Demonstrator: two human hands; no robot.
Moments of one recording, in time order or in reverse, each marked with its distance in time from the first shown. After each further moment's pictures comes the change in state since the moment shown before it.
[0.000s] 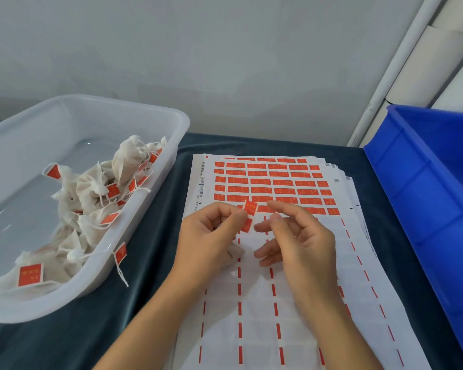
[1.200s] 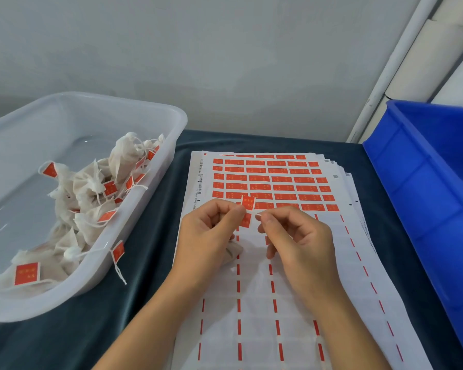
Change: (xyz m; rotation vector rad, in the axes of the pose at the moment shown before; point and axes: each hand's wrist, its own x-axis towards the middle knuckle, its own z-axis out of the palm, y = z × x) left_hand -0.001 0.002 0.004 -0.017 0.031 -0.046; right_hand 0.001 -0.003 -0.006 -0.078 -0.094 -0.053
